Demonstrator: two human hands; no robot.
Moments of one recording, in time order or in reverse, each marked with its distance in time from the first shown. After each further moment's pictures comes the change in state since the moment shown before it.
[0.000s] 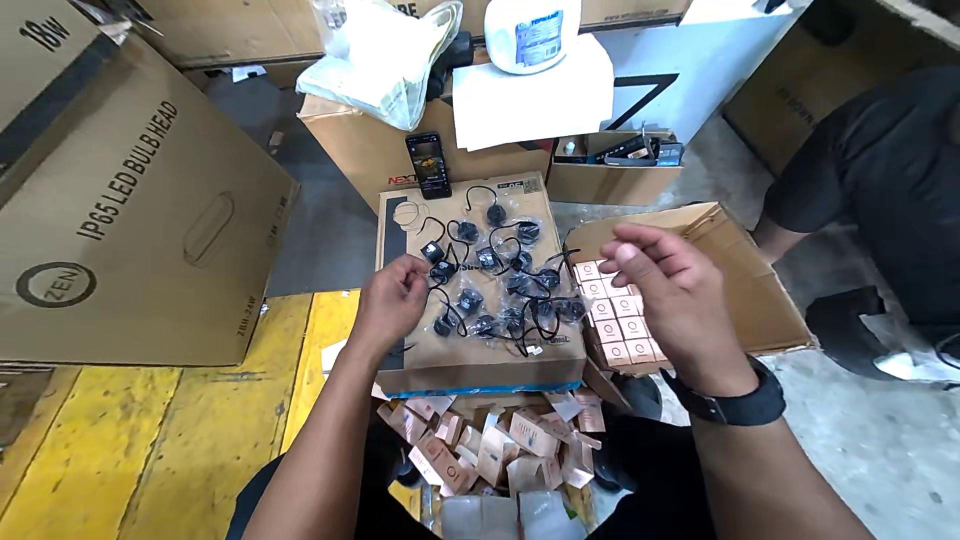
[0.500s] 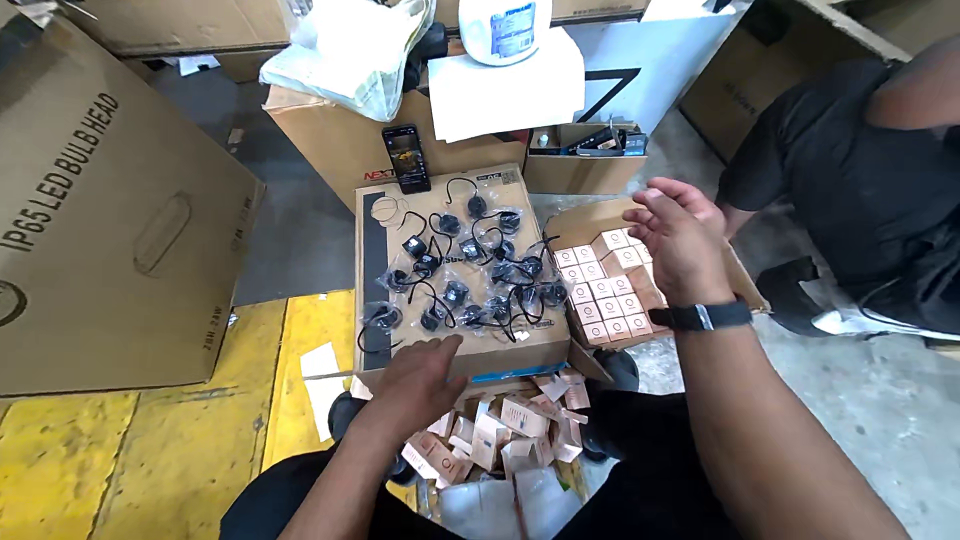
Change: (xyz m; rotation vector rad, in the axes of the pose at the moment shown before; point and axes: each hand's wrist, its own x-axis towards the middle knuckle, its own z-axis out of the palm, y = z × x) left_hand -0.083 0.013 0.031 0.411 -0.726 0.005; right_hand 0.044 0.034 -0.030 0.223 0.367 0.208
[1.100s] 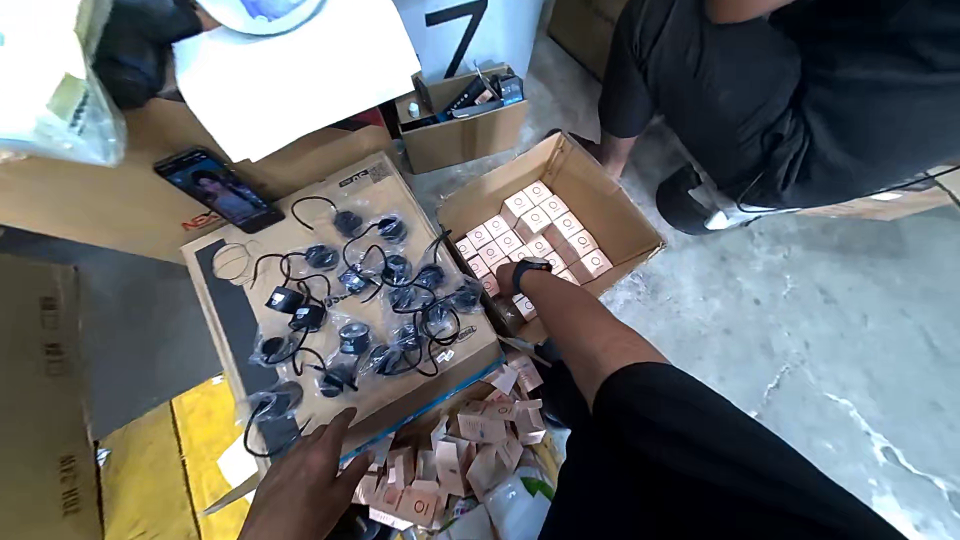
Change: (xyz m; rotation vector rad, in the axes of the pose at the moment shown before) left_hand 0.034 -0.021 0.009 0.086 -0.188 -0.143; right_hand 0.082 0.262 -0.030 -1.477 -1.037 0.540
